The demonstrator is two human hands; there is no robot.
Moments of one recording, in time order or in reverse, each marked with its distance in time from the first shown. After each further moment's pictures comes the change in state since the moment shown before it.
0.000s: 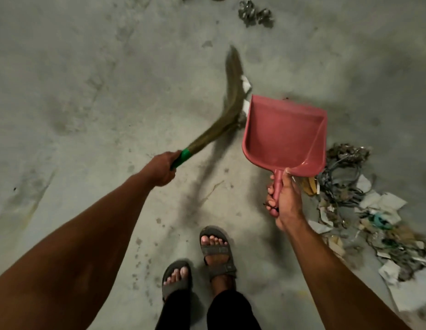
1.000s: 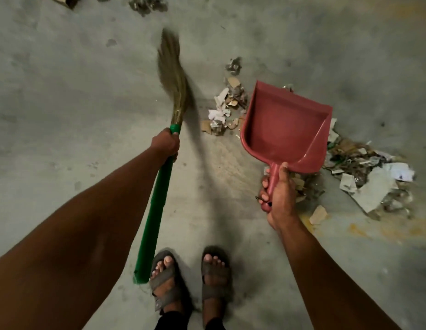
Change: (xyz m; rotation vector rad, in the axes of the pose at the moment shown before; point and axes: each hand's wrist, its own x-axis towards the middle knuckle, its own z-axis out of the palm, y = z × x) left_hand 0.003 0.198 0.089 -0.292 0.040 -0.090; right_hand -0.096 0.076 -0.158 0.365 0.291 -0.065
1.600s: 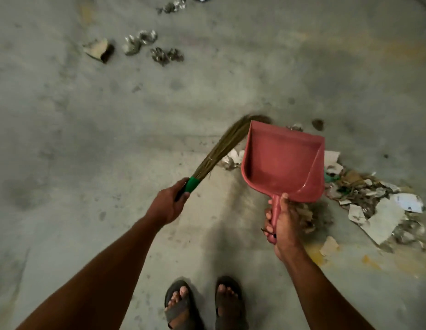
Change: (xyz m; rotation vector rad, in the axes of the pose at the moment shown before) left_hand -0.081 -0.047 -0.050 0.160 -0.029 0.463; right_hand -0.021 -0.030 0.026 -0.075 -0.005 0.042
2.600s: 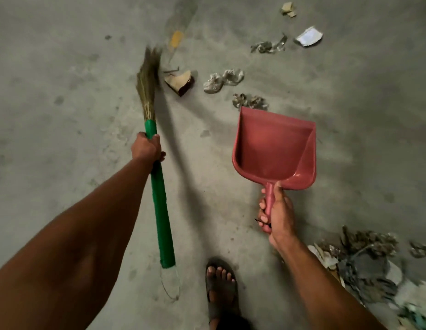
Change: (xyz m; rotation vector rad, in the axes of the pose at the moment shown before) left_hand 0.331 -0.163 -0.338 -0.544 0.638 -0.776; right_hand 0.154 -0.127 0.413 -0.180 -0.340 -0.035
